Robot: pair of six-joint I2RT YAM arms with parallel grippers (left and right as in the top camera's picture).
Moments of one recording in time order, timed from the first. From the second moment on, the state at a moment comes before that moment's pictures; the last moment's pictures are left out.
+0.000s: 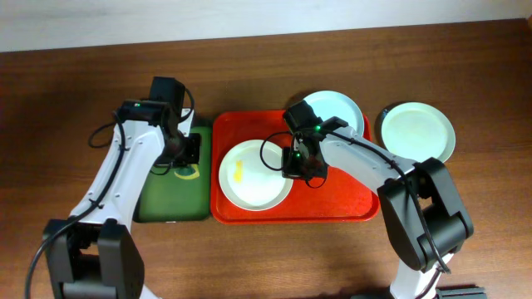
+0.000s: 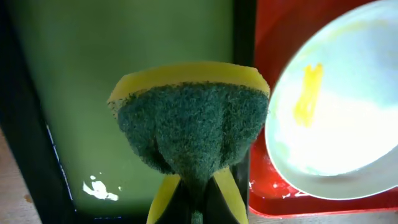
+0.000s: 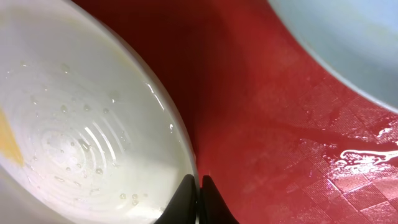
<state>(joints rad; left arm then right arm) -0.17 1.77 1.42 -1.11 0.03 -0.09 0.44 1.92 1.24 -0.72 -0.20 0.56</state>
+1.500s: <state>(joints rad) -0.43 1.97 1.32 -0.79 0.37 -0.22 0.44 1.92 1.24 -0.73 -0.17 0.55</state>
